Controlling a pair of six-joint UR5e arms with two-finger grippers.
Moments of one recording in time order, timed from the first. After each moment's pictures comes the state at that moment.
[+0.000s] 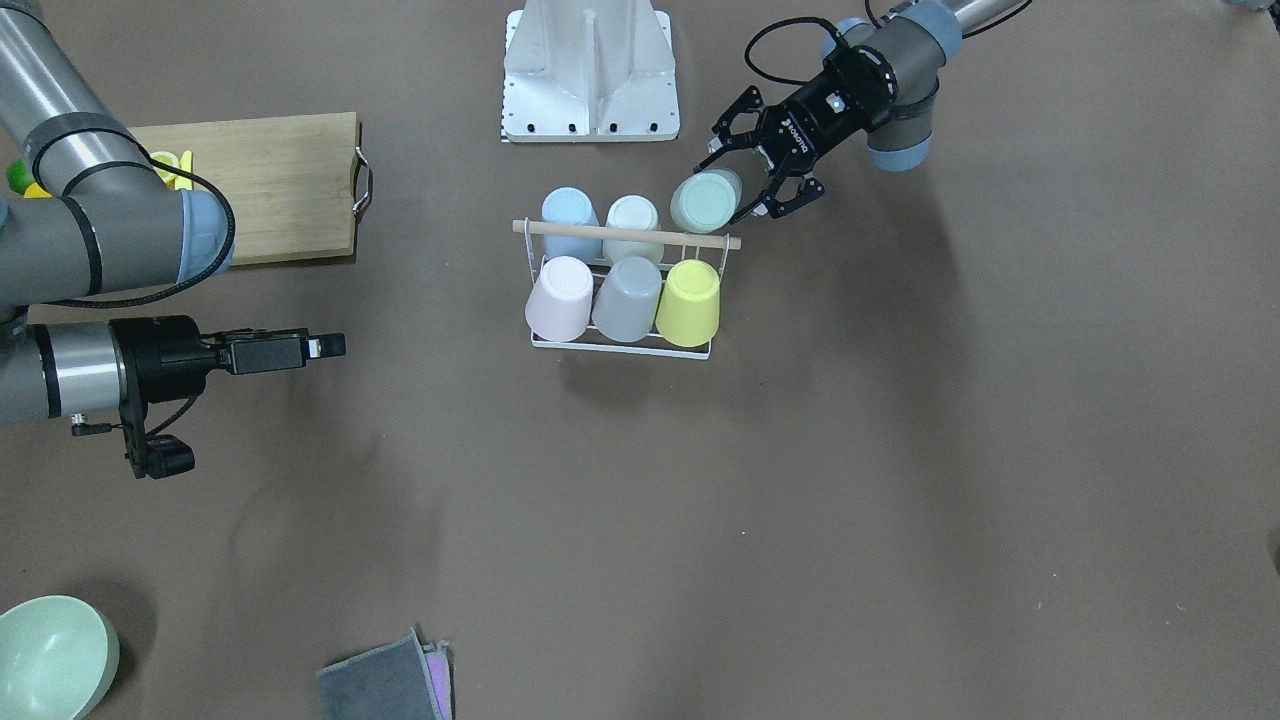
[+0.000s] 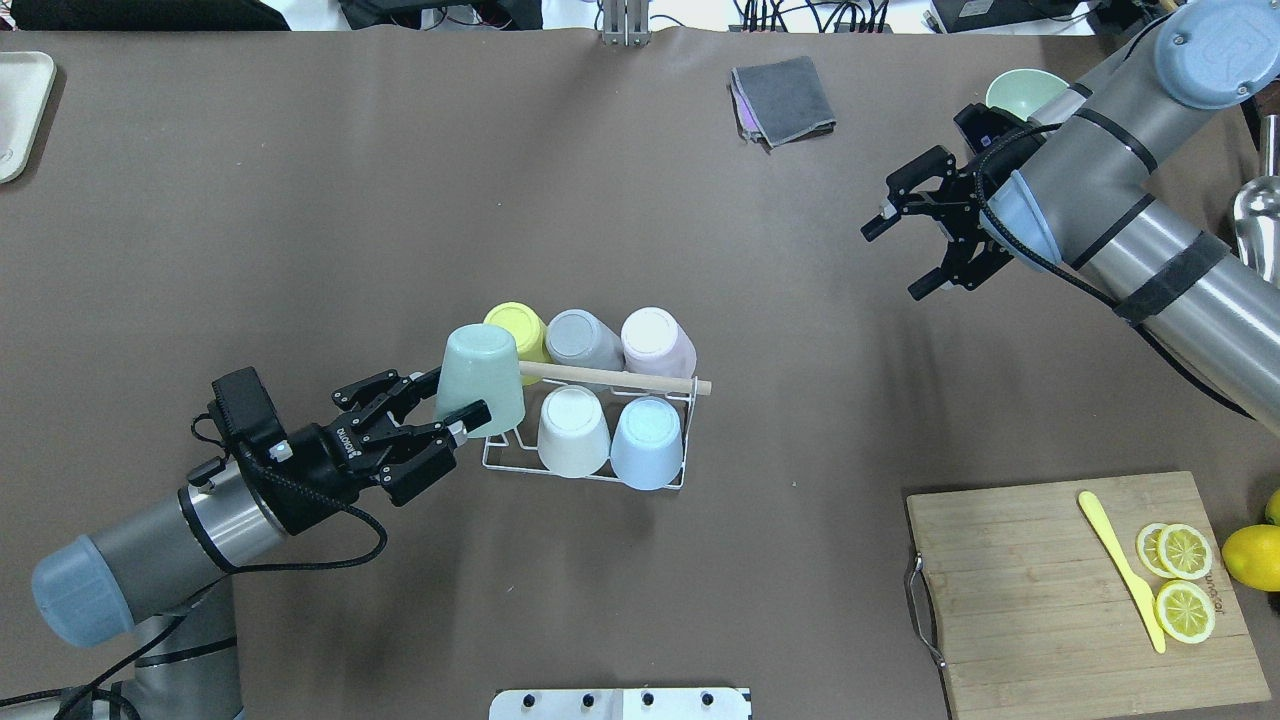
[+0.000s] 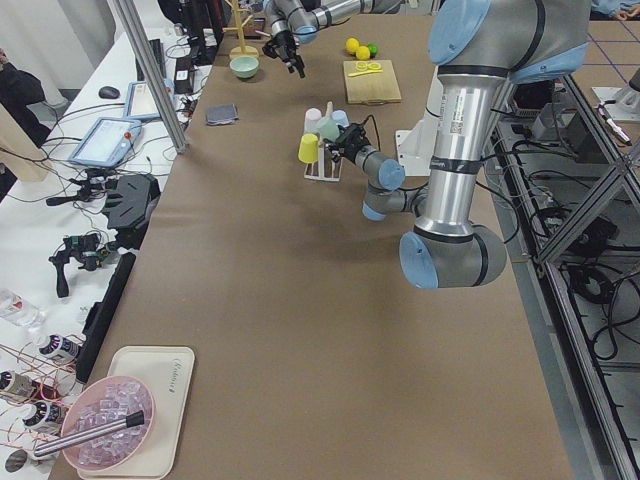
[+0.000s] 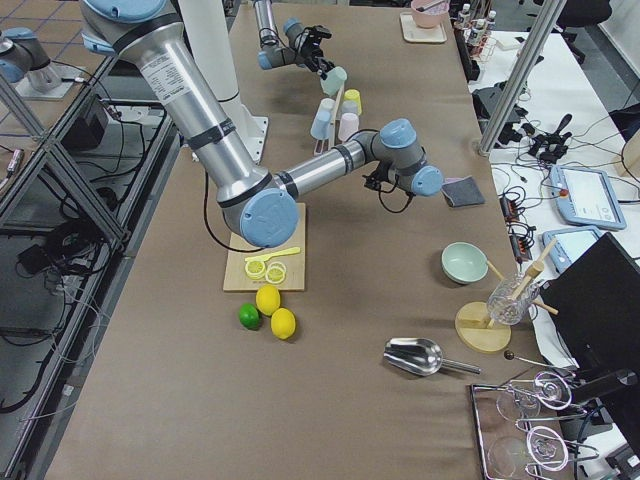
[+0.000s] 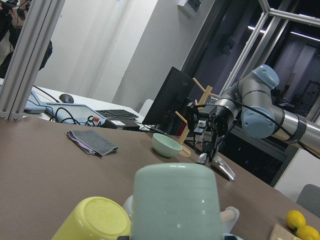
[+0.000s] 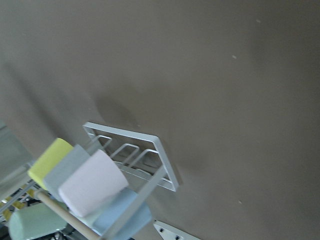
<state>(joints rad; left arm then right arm) -0.27 -1.78 -1.63 -3.38 -1.19 -0.72 1.03 -0.99 1.41 -2.90 3.26 -0.48</state>
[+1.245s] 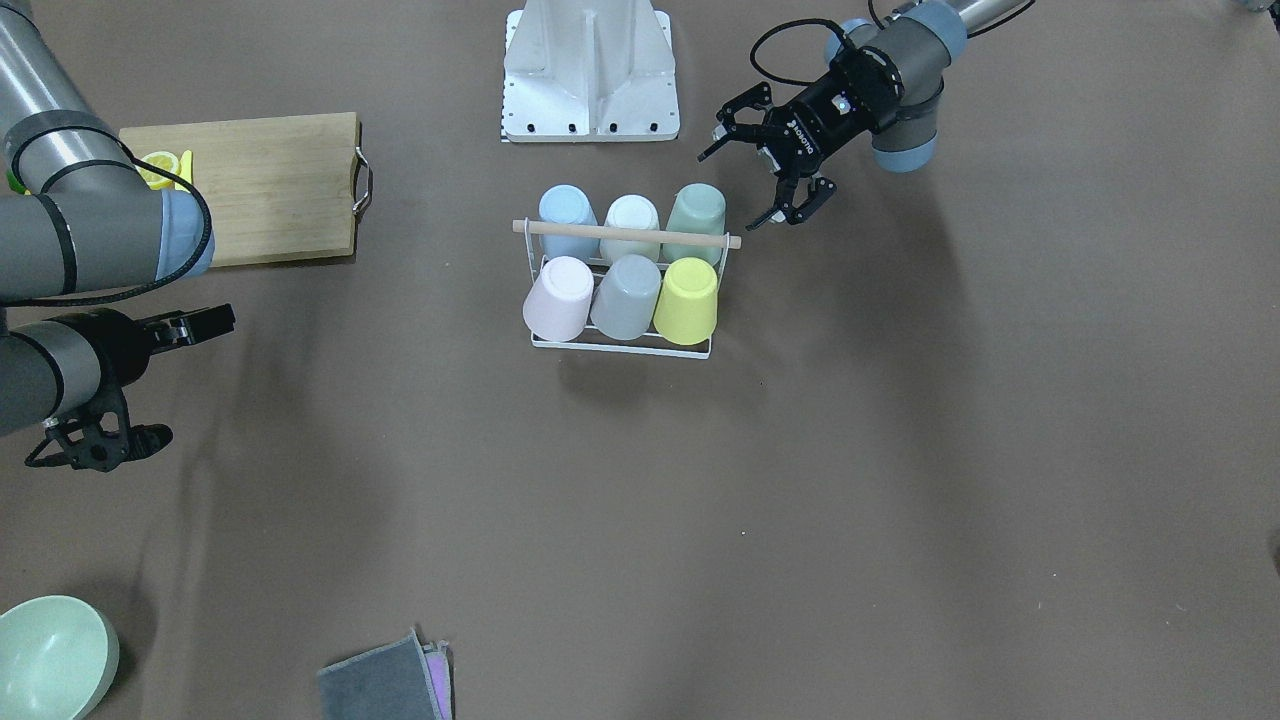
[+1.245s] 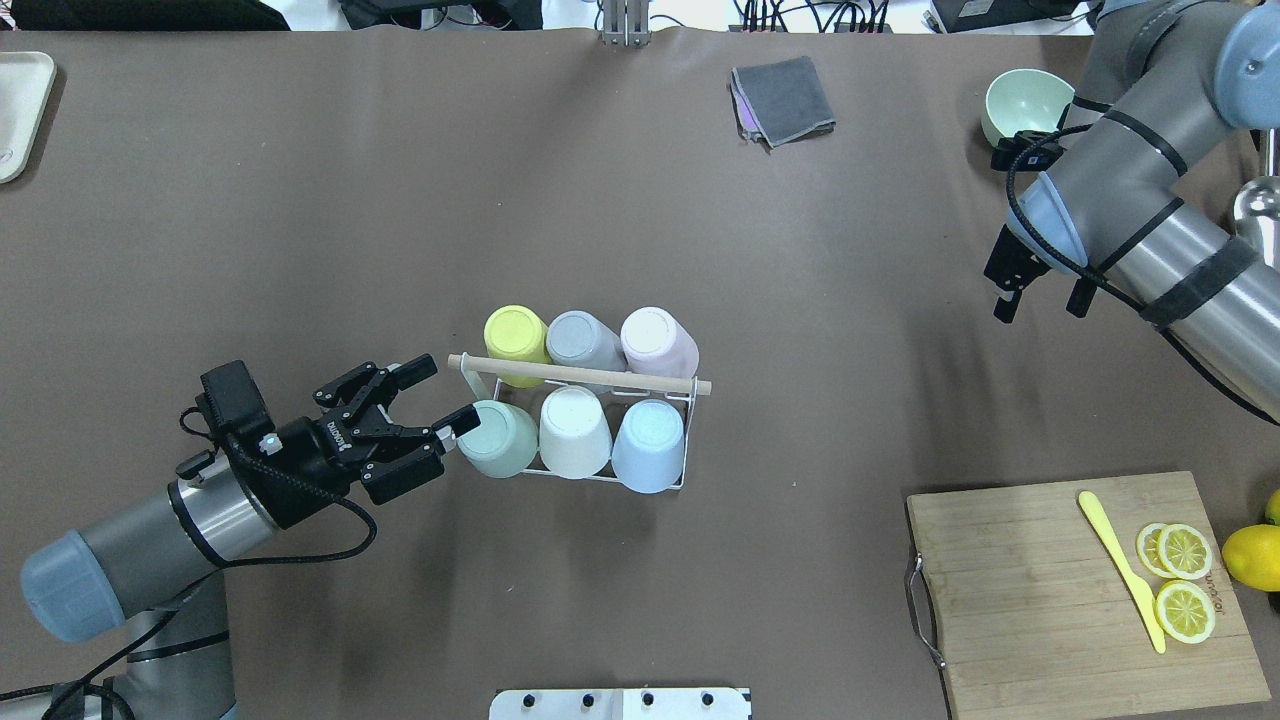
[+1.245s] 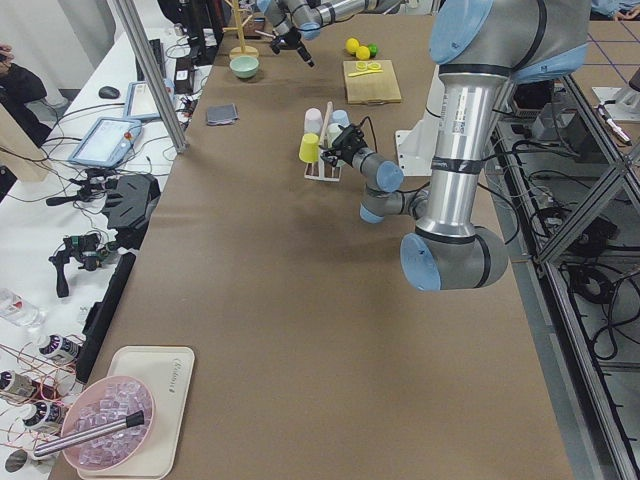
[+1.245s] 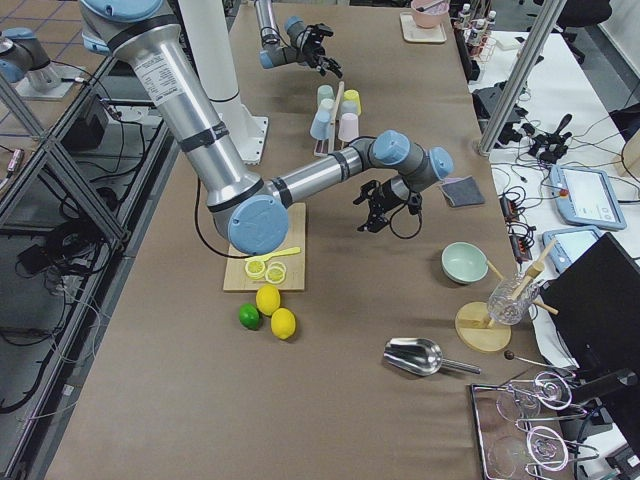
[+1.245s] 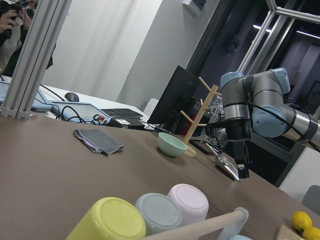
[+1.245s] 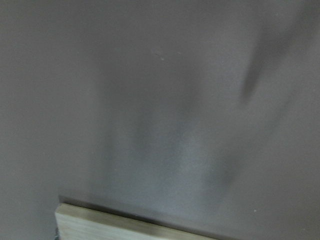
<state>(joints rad) -0.32 -1.74 -1.63 -3.37 -1.19 -0.74 1.06 -1.12 1.48 -2.21 2.48 -0.16</state>
